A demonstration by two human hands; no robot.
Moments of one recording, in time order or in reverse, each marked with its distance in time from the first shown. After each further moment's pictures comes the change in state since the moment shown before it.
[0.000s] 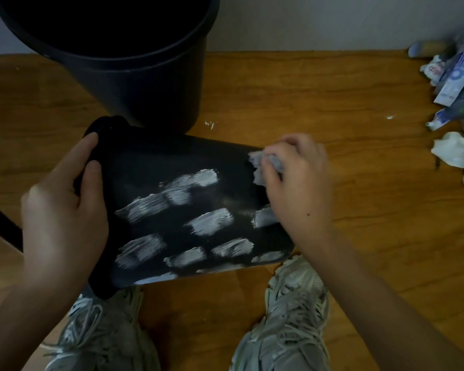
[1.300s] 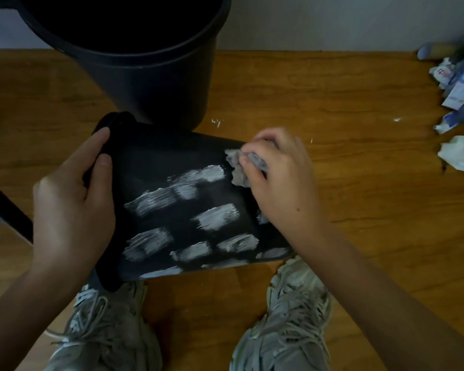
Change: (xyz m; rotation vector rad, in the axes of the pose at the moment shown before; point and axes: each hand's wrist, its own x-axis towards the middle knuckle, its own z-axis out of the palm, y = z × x) left_hand -0.002 0.007 -0.004 -0.039 -0.055 -0.074; right_hand 0.005 -0.019 0.003 0.150 -0.089 -0.145
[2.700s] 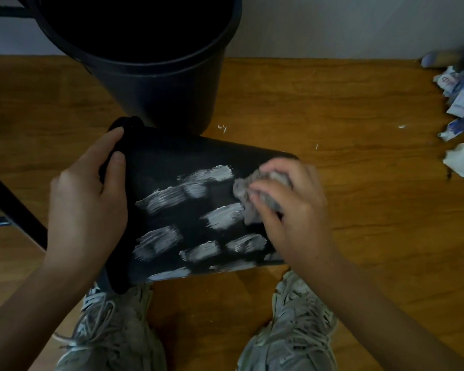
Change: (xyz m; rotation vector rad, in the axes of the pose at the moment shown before) left_hand 0.002 0.028 -0.006 0.122 -0.033 -0.060; right_hand -0.031 -0.001 -0.004 0.051 0.044 -0.120
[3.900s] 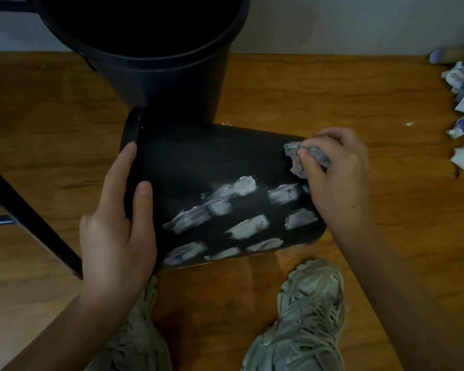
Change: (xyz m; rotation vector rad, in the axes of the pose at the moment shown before) left_hand -0.039 0.004 0.013 -0.165 -0.060 0.084; right_hand 0.028 0.042 -0.011 -0.105 0.081 0.315
